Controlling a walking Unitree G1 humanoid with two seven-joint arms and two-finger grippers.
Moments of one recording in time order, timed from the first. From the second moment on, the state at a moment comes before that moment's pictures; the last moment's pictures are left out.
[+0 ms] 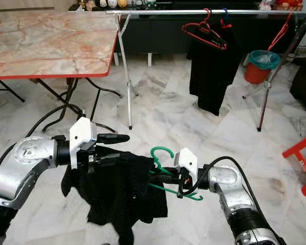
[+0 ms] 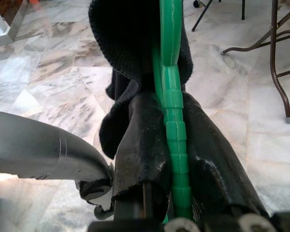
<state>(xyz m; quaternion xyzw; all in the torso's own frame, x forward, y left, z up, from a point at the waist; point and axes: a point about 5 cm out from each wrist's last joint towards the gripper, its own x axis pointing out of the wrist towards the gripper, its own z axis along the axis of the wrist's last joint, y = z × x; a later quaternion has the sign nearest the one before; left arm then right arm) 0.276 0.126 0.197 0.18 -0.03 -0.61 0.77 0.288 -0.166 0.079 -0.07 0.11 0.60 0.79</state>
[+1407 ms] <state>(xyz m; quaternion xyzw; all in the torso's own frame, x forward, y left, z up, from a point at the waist) 0.279 0.102 0.168 0.22 -0.01 -0.61 0.76 0.283 -0.157 0.078 -0.06 0.12 0.62 0.78</state>
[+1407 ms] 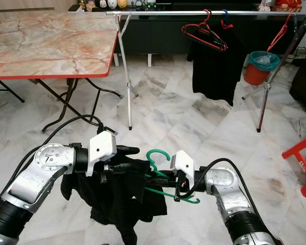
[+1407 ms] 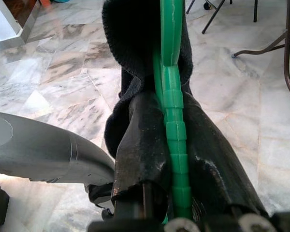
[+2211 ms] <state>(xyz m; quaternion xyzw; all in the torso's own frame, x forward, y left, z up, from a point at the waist) 0.273 0.107 0.171 0.20 0.01 -0.64 0.74 0.281 -0.156 0.076 -0.06 0.12 0.62 0.77</state>
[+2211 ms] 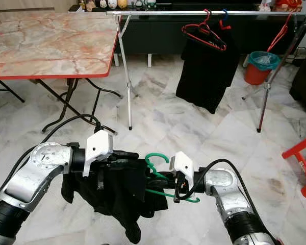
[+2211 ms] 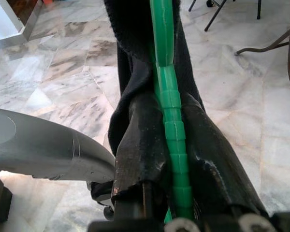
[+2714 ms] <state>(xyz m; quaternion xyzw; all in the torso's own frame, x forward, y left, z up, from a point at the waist) 0.276 0.120 0.178 0.14 0.00 -0.62 0.77 0.284 -0.155 0.076 -0.07 0.11 0.61 0.78</state>
